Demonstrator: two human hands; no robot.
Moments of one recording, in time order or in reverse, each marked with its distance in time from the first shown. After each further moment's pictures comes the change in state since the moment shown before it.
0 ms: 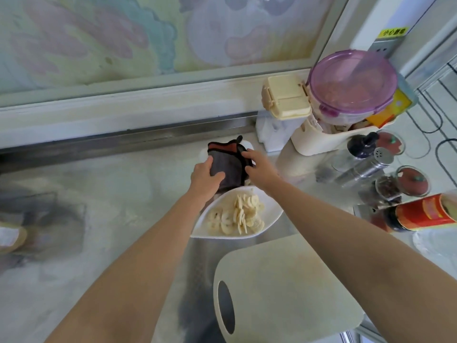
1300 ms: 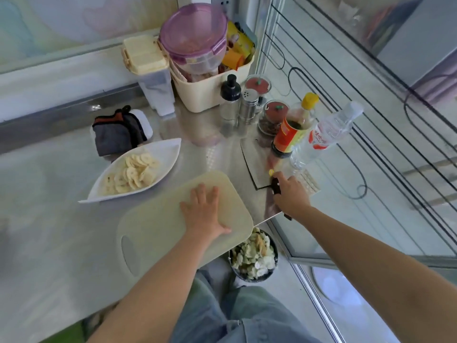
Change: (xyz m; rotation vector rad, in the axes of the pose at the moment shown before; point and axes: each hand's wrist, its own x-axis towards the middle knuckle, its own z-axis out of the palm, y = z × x) left_hand -0.199 0.006 0.245 1.080 -0.240 0.313; right_hand -0.251 0.235 -0.186 -0.637 0.179 0.385
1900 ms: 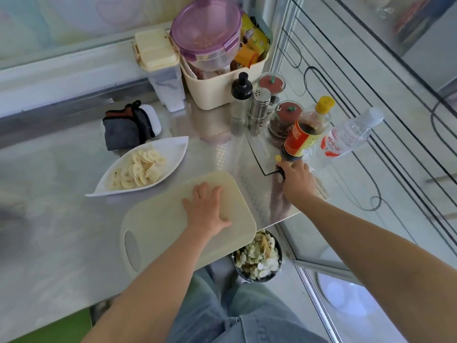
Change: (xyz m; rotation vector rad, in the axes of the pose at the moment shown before) left_hand 0.012 -0.001 -0.004 -0.075 0.070 -0.054; right_hand 0.045 -0.006 -0.010 -0.155 0.173 -0.071
